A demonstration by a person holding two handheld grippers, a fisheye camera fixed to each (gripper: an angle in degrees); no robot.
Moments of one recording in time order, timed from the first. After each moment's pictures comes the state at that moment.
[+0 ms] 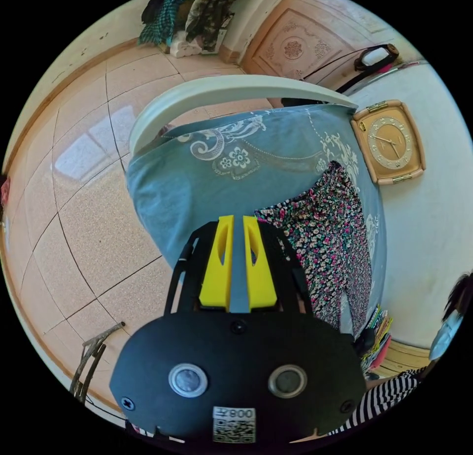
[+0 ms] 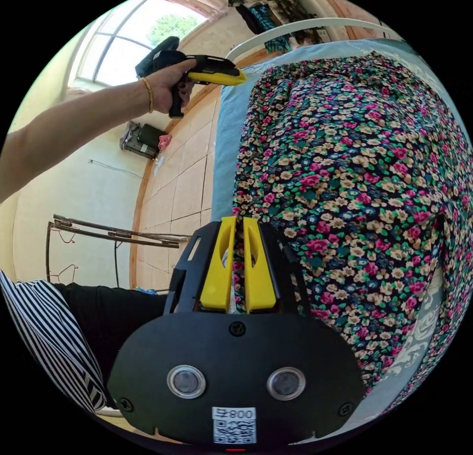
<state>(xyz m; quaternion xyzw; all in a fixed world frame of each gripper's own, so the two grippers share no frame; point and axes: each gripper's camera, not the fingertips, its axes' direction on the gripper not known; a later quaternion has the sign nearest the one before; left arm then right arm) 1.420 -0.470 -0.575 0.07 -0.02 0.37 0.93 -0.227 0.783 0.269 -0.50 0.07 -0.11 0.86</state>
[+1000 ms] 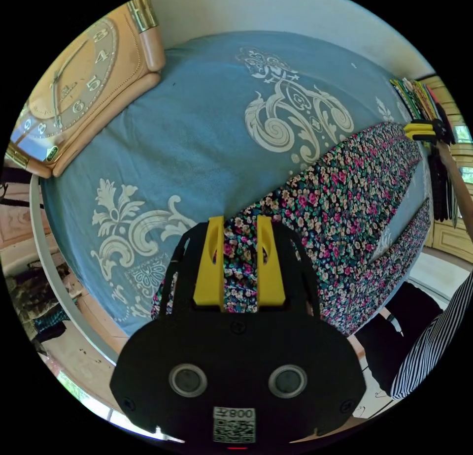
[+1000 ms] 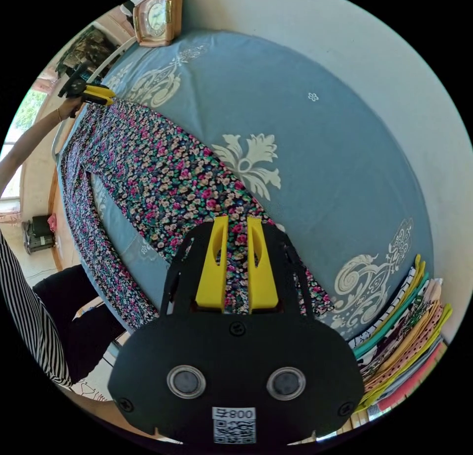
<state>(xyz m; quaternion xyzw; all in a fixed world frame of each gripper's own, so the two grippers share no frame) 1.828 -0.099 -0.262 -0.09 -0.25 0.85 0.46 -0.165 0.543 -0.112 -0.39 0.45 0.03 0.80</state>
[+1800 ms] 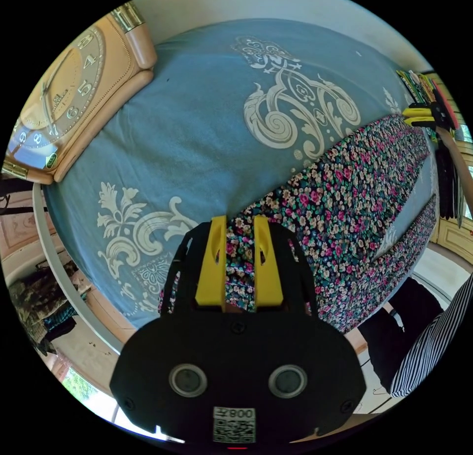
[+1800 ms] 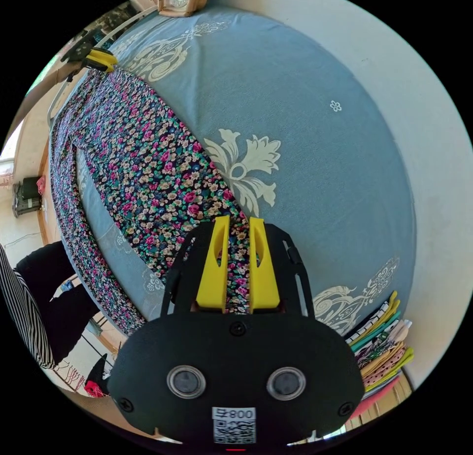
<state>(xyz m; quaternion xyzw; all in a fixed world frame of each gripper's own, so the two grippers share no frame) 1.851 -0.004 -0.174 -0.08 -0.29 0.84 0.45 -0.203 0.504 -0.158 -0.47 0.45 -0.03 0.76</state>
